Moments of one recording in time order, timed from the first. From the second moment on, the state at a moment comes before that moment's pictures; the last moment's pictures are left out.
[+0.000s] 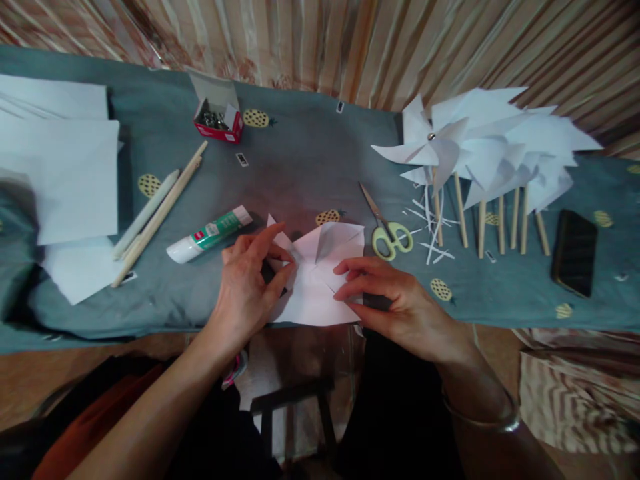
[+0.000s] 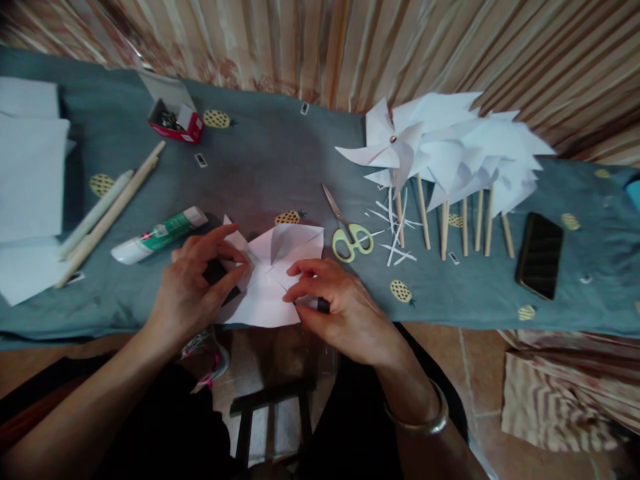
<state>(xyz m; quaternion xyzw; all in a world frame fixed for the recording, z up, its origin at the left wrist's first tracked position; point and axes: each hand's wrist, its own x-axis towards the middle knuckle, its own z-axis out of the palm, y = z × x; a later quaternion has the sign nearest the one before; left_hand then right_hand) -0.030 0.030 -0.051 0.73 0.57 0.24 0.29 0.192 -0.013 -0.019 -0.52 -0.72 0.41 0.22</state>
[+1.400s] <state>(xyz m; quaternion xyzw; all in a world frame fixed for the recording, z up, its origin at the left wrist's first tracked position) -0.030 0.030 -0.054 0.74 0.56 0.25 0.27 0.152 -0.002 -0.035 -0.61 -0.72 0.24 0.24</state>
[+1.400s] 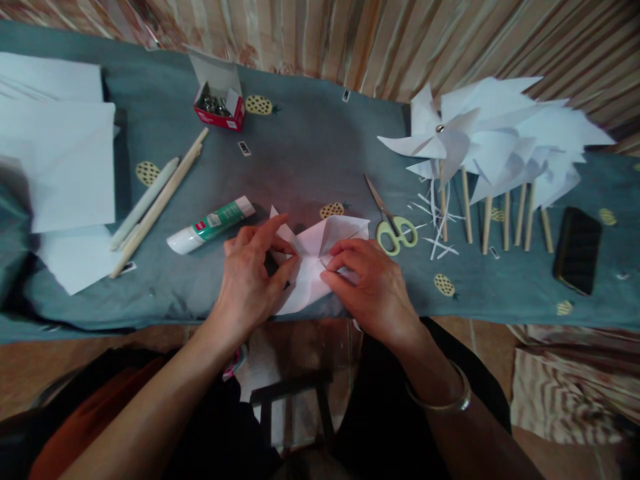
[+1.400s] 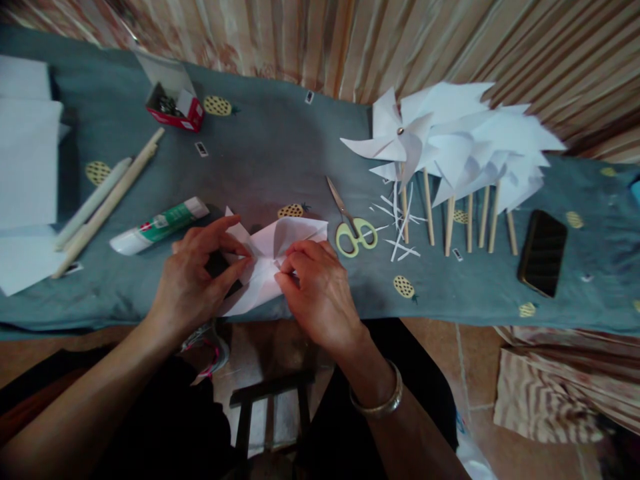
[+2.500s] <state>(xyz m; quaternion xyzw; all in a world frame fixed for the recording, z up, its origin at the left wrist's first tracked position) -0.029 0.029 -0.052 0.74 0.57 0.24 0.28 0.154 -0.002 -0.034 -0.58 -0.74 0.23 0.24</state>
